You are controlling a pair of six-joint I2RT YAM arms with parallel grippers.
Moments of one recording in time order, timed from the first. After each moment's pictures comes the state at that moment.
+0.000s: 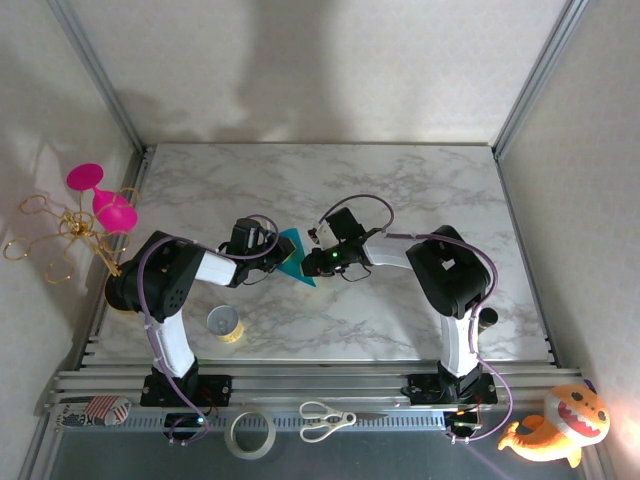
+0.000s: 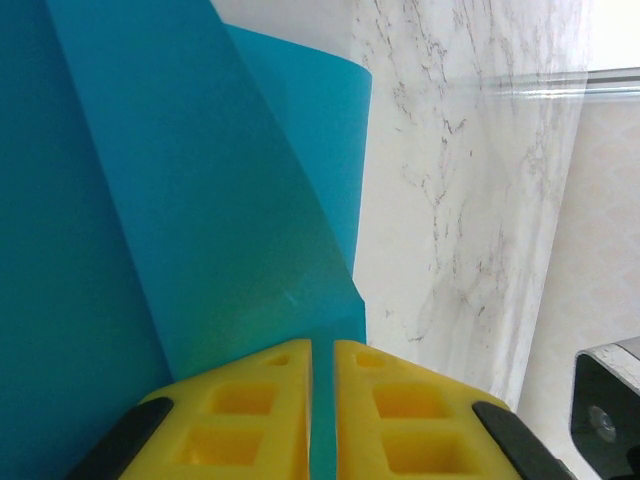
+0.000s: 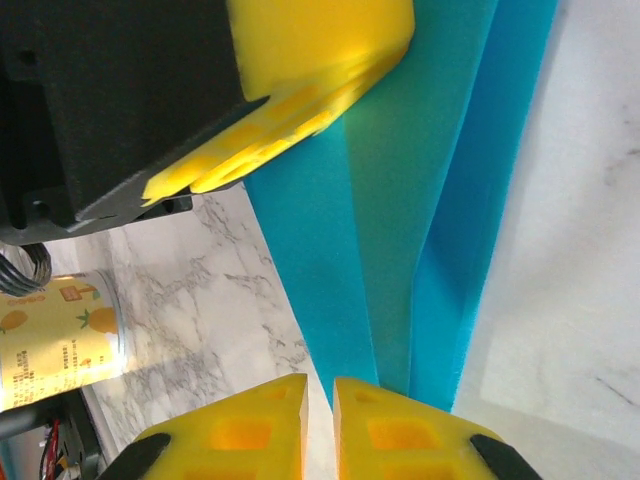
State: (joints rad) left arm -0.35 1.87 0.69 0.52 0.42 -1.09; right arm 0.68 1.97 1.12 -0.14 -0.65 0.45
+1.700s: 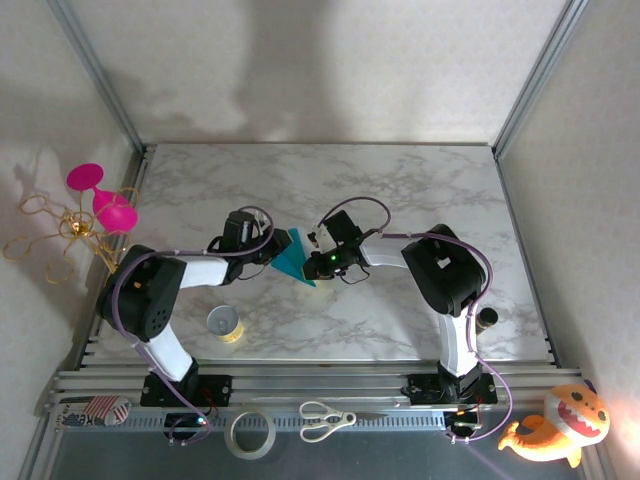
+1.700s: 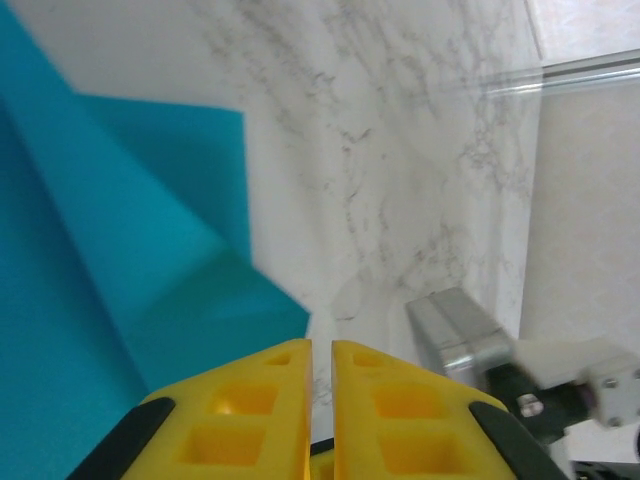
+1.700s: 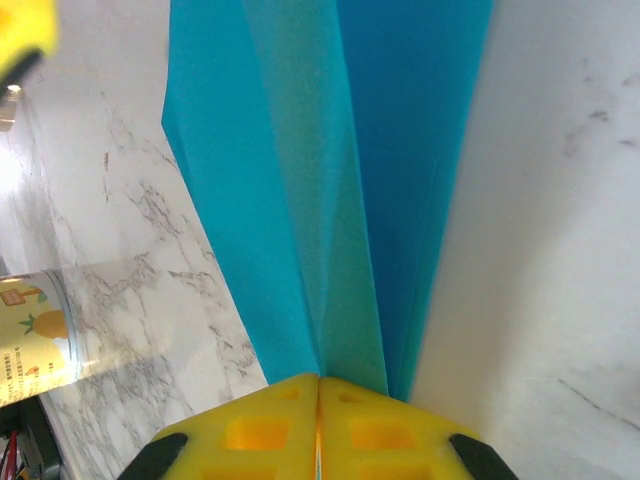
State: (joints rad) left arm -0.34 1.71 0.69 0.41 0.41 -1.01; right arm 0.69 2.01 1.13 -0.18 -0.60 0.43
